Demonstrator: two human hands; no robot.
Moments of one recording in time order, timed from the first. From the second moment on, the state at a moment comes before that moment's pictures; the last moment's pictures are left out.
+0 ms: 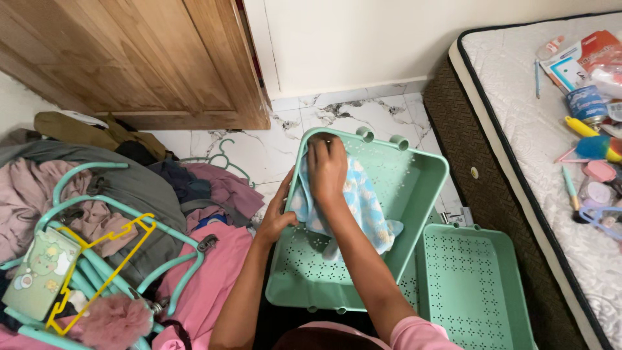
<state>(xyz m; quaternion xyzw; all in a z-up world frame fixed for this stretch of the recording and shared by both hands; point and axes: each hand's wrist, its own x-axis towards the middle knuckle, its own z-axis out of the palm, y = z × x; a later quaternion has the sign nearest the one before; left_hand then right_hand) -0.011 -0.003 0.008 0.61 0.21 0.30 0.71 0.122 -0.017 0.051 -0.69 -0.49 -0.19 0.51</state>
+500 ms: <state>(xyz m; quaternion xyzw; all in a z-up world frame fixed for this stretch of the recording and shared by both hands) -0.014 0.006 0.005 0.64 0.26 0.28 0.66 0.111 -0.018 0.024 -0.70 -0.52 -0.14 0.47</state>
